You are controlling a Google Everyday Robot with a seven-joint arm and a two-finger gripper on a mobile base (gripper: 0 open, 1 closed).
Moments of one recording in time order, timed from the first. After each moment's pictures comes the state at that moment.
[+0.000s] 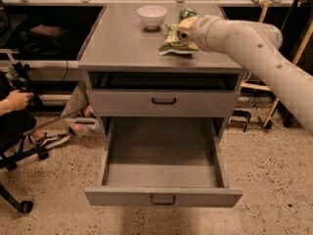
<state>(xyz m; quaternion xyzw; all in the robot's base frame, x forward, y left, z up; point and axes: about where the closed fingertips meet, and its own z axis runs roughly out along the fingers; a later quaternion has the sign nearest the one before) 0.786 -0.105 0.938 -0.76 0.20 -0.45 0.42</state>
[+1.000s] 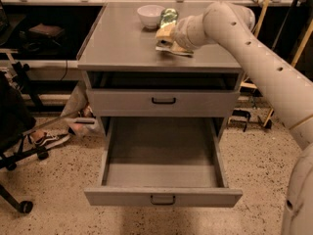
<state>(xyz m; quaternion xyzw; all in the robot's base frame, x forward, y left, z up) 0.817 -0.059 0.887 -0.86 0.09 -0.37 0.34</state>
